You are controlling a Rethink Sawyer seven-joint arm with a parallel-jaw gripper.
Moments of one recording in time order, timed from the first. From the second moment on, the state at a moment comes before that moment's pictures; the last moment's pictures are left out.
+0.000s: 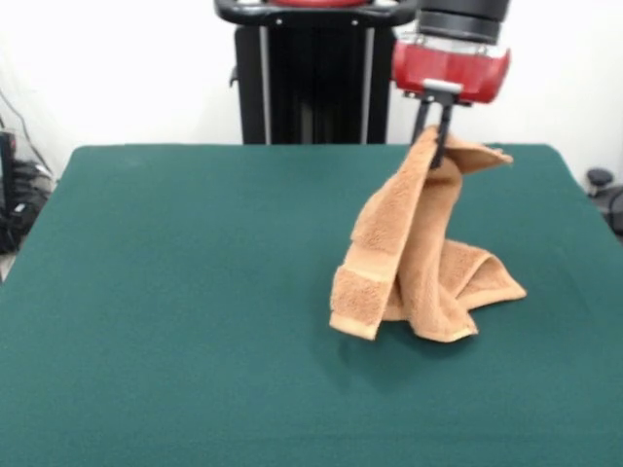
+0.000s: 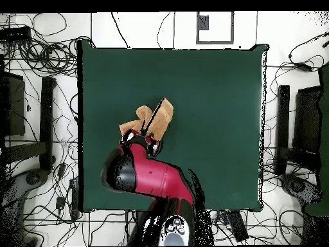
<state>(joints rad) 0.13 -0.74 -0.22 1.91 0.18 0.10 2.00</state>
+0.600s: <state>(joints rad) -0.18 -0.76 -0.02 1.97 0.00 0.10 2.00</state>
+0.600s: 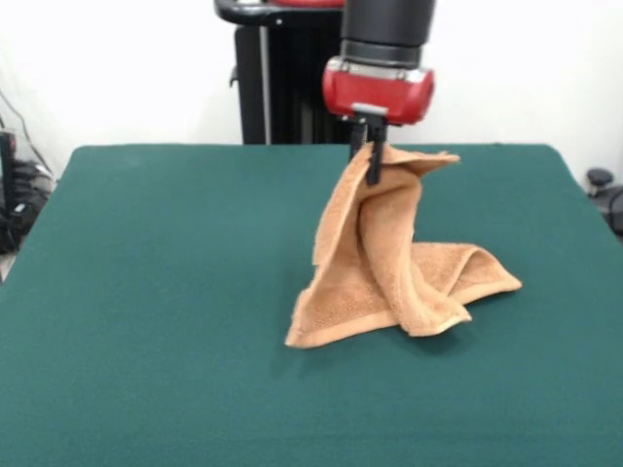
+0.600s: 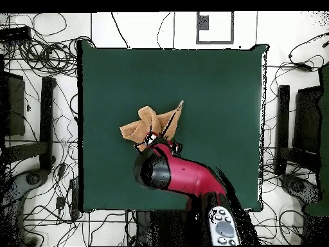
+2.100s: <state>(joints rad) -0.56 -0.72 0.34 2.06 -0.35 0.10 2.00</state>
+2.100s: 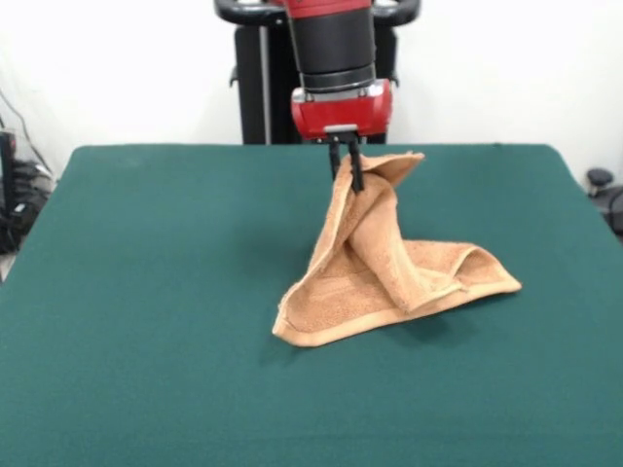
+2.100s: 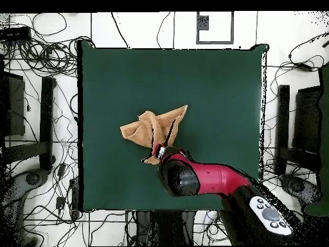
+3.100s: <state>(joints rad) -0.70 -0.71 0.44 2.09 -0.45 0.10 2.00</state>
